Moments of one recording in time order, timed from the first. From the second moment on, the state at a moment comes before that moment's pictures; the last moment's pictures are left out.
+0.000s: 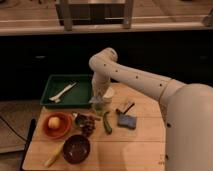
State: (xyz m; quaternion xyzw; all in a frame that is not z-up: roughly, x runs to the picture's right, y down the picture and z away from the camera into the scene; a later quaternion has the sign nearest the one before) arm -0.026 0.036 0.808 -0.20 -0.23 -0.59 0.74
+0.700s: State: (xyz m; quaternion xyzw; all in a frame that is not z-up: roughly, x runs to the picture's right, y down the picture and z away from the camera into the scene) arm -0.035 0.060 0.817 -0.22 -0.25 -0.60 0.73
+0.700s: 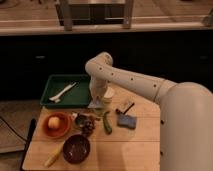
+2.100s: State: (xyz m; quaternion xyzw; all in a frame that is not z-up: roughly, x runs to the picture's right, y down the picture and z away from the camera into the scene) arm -0.033 0.060 0.820 -0.24 -0.25 -0.59 0.73
